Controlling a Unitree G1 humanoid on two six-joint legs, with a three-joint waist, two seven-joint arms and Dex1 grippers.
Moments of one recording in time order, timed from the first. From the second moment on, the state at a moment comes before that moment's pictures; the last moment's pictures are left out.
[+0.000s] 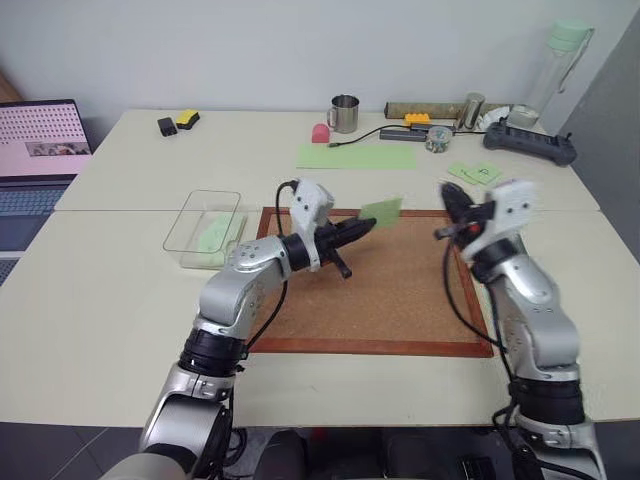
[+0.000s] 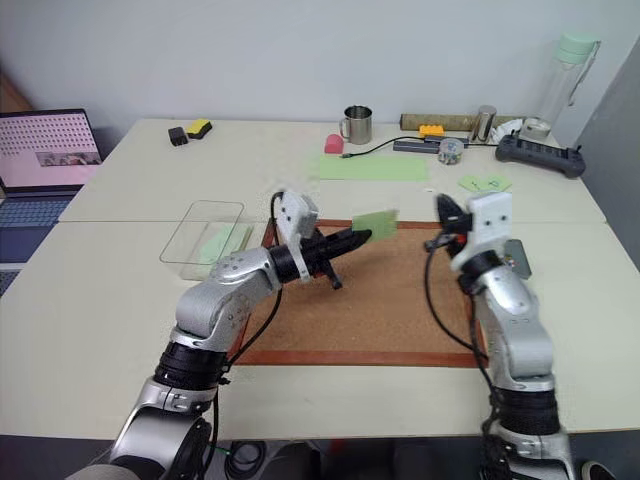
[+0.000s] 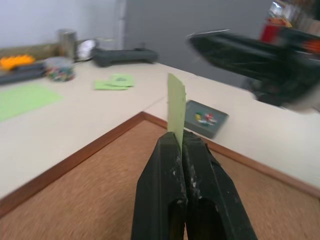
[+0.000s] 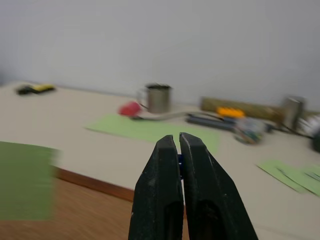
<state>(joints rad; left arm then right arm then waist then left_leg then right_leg) -0.60 0.29 -0.23 -0.02 -0.37 0.38 -0.81 -0.32 -0.34 -0.20 -0.22 0.24 0.40 0.23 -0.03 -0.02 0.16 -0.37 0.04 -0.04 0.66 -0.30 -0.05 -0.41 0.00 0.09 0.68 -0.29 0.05</state>
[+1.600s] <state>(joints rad) -0.58 0.35 0.05 -0.06 -0.24 0.47 -0.50 -0.37 -0.49 -0.17 -0.32 0.60 0.59 0.65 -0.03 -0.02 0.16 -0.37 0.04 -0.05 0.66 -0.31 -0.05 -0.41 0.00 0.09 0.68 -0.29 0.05</state>
